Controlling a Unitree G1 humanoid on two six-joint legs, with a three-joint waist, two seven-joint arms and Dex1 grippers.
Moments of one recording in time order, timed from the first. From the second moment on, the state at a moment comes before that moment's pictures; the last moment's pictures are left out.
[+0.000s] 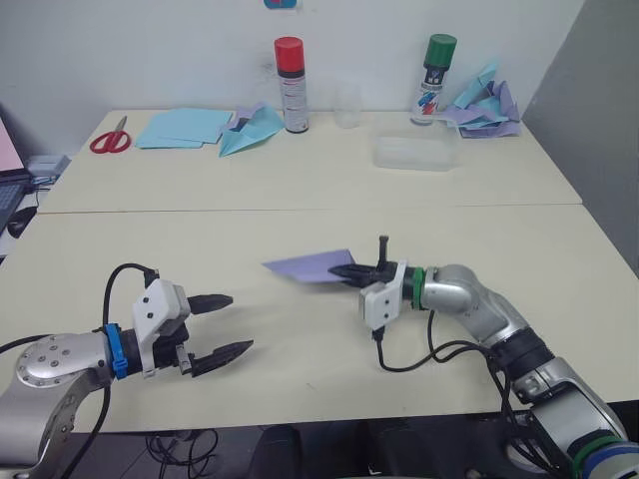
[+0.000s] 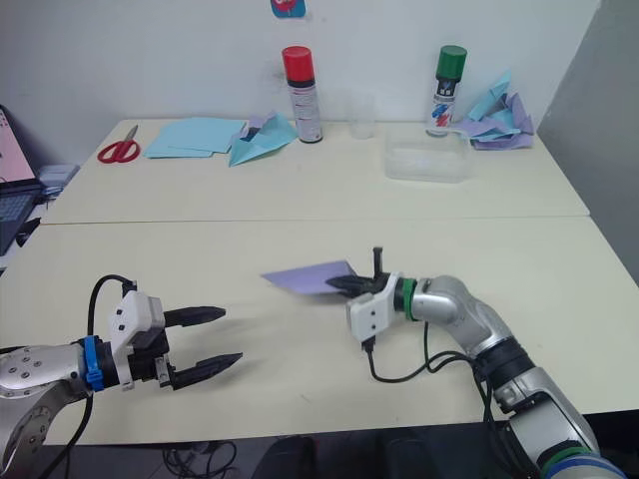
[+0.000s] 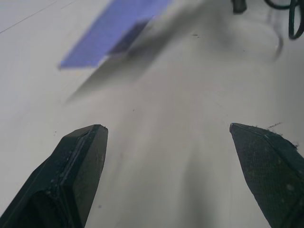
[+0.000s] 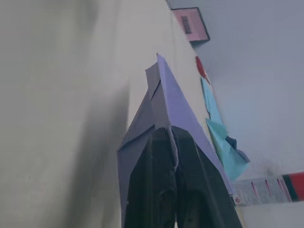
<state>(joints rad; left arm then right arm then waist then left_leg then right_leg) 0.20 0.85 0.31 -0.38 -0.50 0.36 -1.05 -0.58 -0.44 0.46 0.36 -0.51 -0.76 0.52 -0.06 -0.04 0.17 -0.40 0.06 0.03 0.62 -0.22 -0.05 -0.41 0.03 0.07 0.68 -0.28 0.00</state>
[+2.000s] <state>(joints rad) -0.15 0.65 -0.07 -0.17 -0.34 0.40 -0.98 -0.58 -0.35 0.15 0.05 0.48 0.79 0.67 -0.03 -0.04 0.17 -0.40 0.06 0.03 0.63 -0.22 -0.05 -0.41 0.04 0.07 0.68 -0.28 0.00</state>
